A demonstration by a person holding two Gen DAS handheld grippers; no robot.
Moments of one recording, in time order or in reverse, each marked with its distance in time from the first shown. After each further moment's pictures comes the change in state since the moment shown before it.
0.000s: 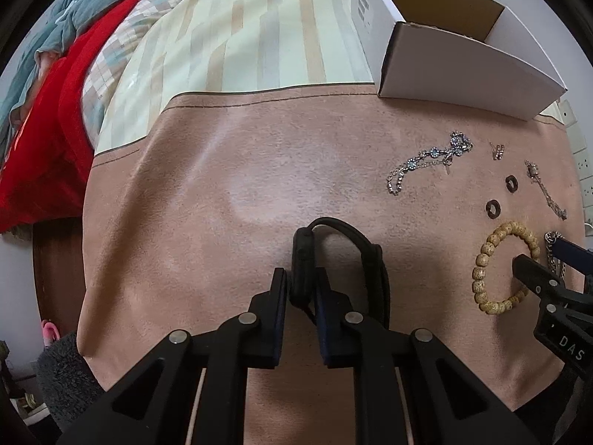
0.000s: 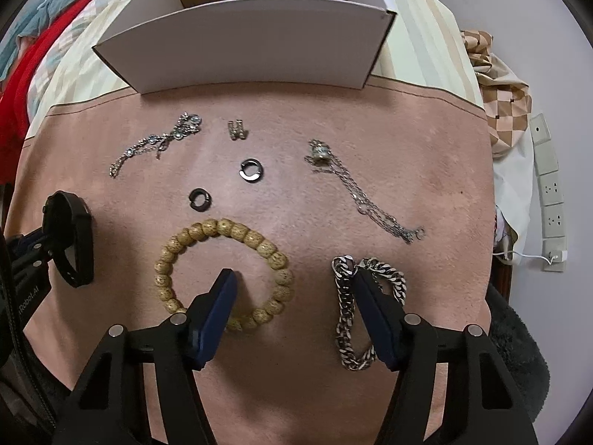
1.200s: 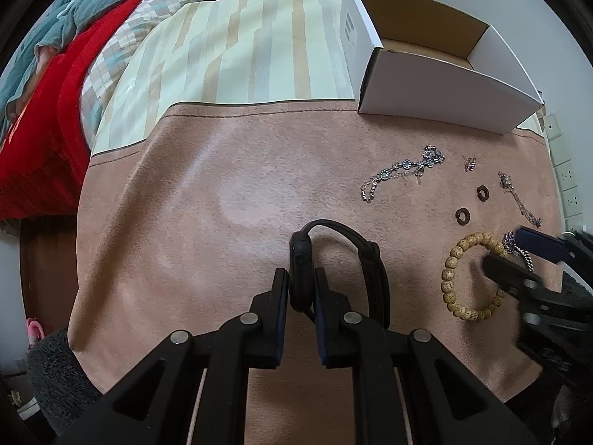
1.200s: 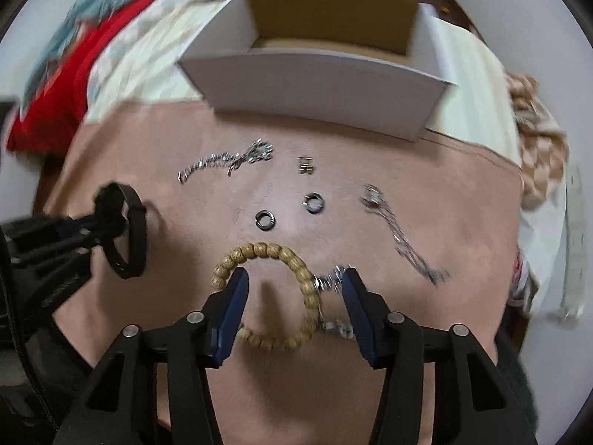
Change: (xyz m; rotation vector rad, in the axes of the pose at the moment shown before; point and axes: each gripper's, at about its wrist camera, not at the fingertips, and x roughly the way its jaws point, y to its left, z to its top) left arm -0.005 0.021 0.016 -0.019 -0.020 -0.066; right arm -0.022 0.022 0.003 -0.202 -0.072 0.128
